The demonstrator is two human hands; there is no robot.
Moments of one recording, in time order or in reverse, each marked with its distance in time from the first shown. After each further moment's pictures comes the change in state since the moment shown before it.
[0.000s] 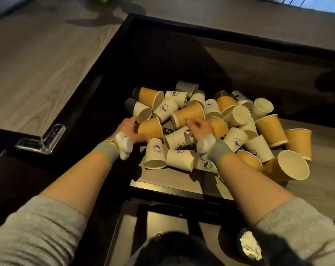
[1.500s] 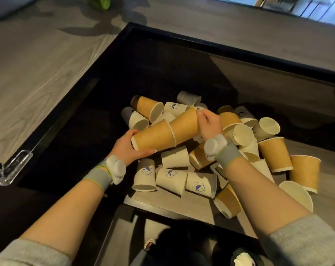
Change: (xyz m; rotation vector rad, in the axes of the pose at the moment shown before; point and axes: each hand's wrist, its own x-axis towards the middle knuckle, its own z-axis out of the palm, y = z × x) left_hand -0.024 0.036 0.006 -0.372 0.083 0.021; right_hand 0.057 -0.030 -0.041 0.084 0.055 -0.285
